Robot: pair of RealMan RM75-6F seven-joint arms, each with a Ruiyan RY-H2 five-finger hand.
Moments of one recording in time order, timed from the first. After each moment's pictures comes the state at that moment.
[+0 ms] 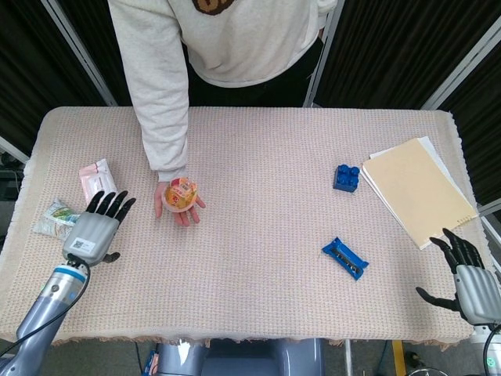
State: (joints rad) left arm -0.53 -1.10 -0.15 -2.03 0.95 1.11 0.83; right arm 0.05 -1.04 0.05 -1.70 -1.45 1.41 0.16
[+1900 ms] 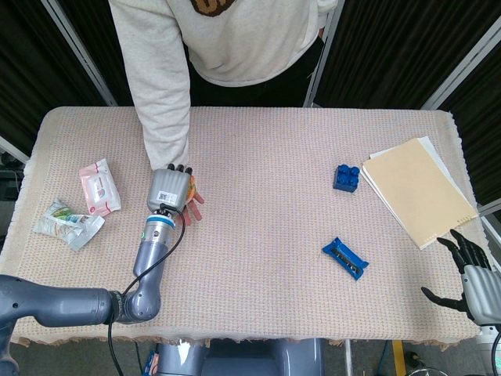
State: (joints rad) left arm -1.07 -1.59 -0.26 -1.64 0.42 1.33 1.04; right arm 0.05 -1.02 0.05 -1.71 -1.43 1.40 0.20
